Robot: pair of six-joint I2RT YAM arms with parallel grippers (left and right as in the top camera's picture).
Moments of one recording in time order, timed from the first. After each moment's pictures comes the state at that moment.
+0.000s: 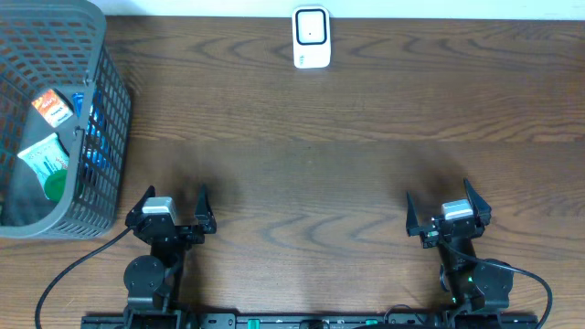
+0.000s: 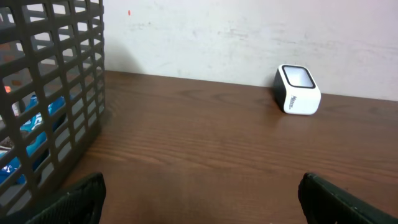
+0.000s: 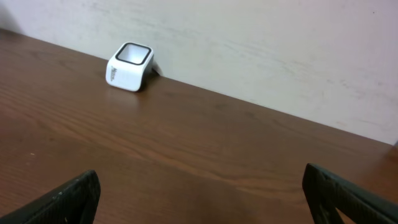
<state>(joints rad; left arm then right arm) -0.05 0.01 0.02 -0.12 -0.02 -0.12 0.02 0.01 0.01 -0.06 -0.15 -0.24</state>
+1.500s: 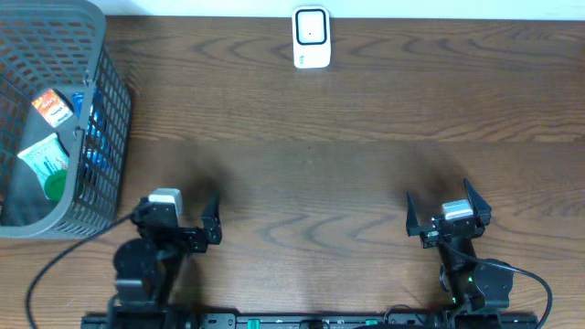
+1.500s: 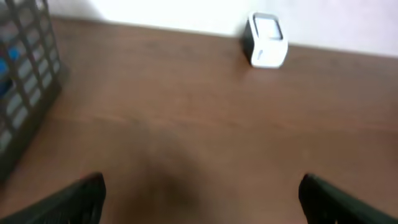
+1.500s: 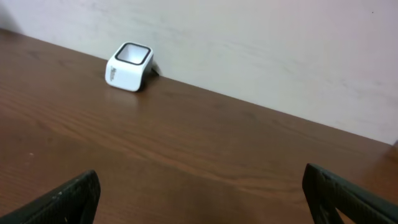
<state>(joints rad) -0.05 0.24 0.33 -0.44 0.14 -0.15 0.02 0.01 0.01 -0.06 -0.15 -0.24</state>
